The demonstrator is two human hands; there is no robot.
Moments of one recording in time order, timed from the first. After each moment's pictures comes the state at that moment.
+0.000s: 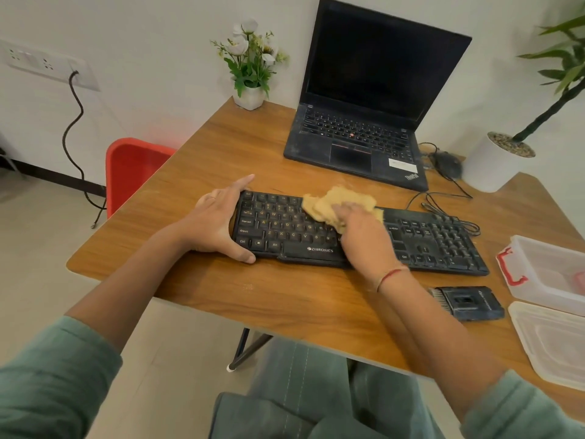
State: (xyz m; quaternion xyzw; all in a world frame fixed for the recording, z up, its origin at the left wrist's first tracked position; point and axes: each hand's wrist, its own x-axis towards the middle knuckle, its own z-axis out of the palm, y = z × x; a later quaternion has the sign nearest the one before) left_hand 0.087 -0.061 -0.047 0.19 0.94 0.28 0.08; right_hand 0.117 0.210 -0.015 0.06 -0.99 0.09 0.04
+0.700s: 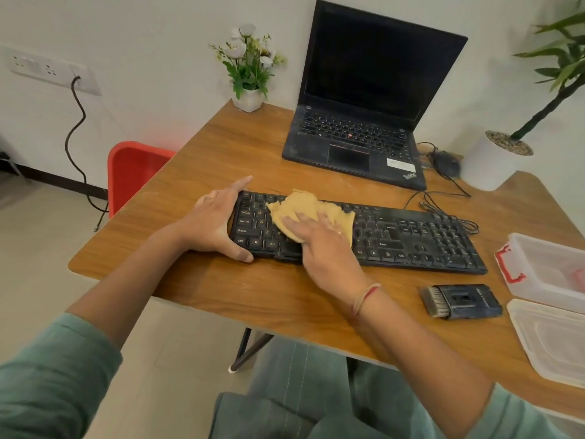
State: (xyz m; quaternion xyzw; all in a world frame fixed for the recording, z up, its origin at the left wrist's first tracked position) left_hand 0.086 -0.062 -0.047 0.19 0.94 0.27 0.08; right_hand 0.145 0.170 -0.026 0.15 -0.97 0.17 0.00
